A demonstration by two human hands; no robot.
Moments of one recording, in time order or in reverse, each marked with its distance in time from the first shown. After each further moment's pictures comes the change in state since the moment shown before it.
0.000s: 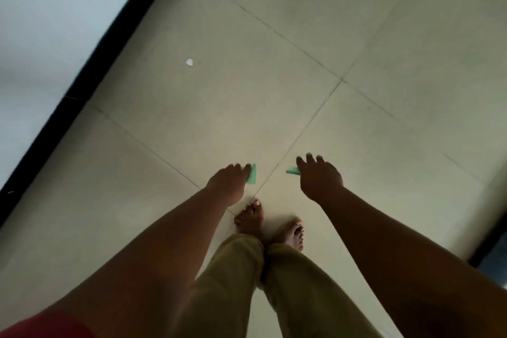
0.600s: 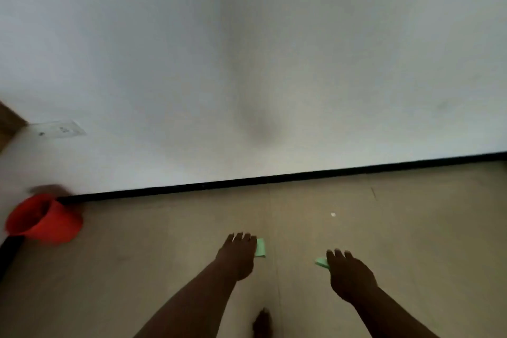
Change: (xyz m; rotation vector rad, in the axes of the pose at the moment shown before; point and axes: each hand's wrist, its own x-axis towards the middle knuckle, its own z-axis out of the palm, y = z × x) left_hand -0.423 -0.064 -0.076 -0.401 0.379 -0.649; right_hand -0.228 -0.198 -0.254 -0.539 0.234 -0.595
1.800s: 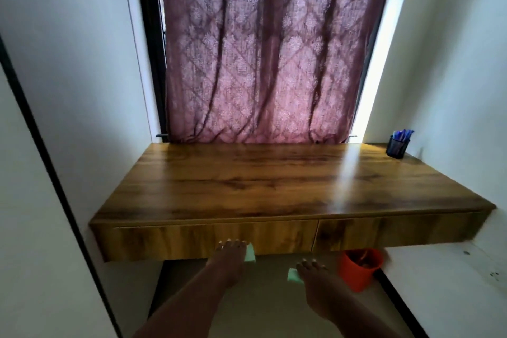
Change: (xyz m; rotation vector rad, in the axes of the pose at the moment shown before) left_hand -0.638 -0.403 0.163 -0.657 0.372 -1.461; right_hand -0.216 -0.793 -0.143 -0.571 0.262 -1.606
